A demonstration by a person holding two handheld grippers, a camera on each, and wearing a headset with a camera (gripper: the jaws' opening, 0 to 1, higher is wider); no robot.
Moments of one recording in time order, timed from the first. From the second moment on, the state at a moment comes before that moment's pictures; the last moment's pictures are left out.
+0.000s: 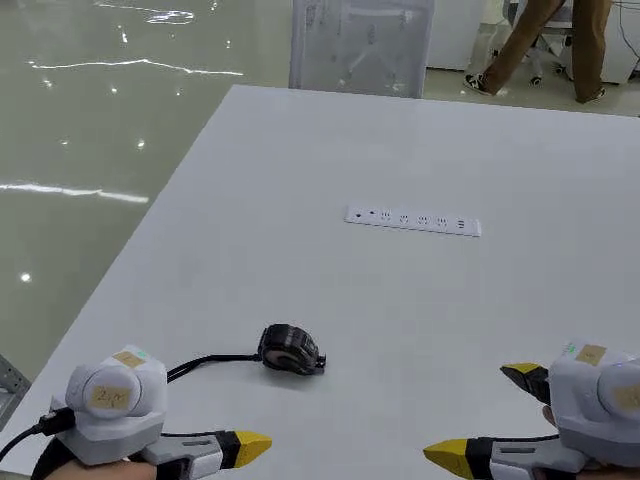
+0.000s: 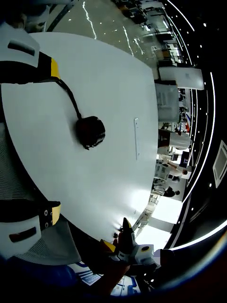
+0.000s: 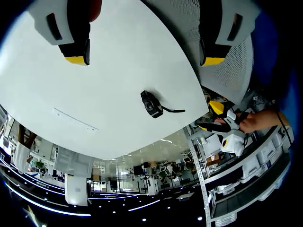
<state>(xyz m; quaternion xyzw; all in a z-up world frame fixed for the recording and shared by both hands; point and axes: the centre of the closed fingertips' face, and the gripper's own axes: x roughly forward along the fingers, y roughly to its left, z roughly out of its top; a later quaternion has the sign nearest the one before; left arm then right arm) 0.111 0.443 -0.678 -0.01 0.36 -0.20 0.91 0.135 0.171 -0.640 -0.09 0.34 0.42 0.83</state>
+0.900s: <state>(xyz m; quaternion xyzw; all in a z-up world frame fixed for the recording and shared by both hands) 0.087 0.464 -0.652 0.00 0.37 -0.20 0.91 0.118 0.130 -0.600 -0.07 0.35 0.40 0.85</state>
